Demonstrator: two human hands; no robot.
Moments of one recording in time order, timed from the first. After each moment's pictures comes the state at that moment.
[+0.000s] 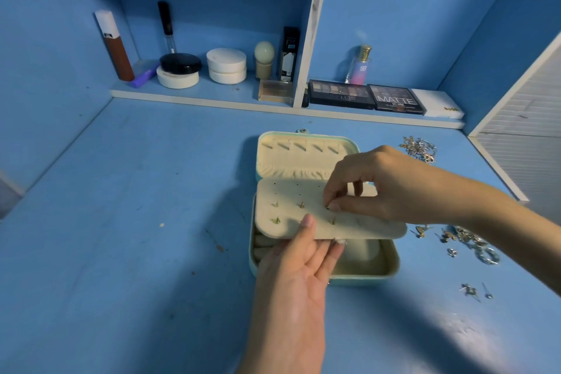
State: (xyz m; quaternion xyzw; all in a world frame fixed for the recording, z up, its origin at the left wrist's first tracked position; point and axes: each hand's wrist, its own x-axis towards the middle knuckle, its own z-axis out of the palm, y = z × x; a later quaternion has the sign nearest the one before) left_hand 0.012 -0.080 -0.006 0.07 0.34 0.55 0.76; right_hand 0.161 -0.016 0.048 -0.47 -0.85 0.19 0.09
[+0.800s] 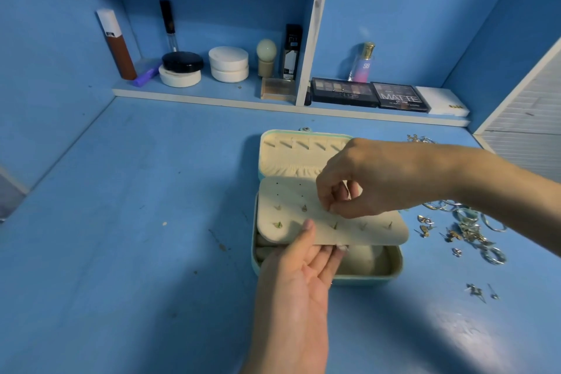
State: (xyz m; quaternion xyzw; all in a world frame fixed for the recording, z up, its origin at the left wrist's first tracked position) left_hand 0.014 -0.081 -0.008 0.05 0.35 0.54 0.76; right_hand 0.137 -0.004 0.068 -0.46 -0.87 0.18 -0.06
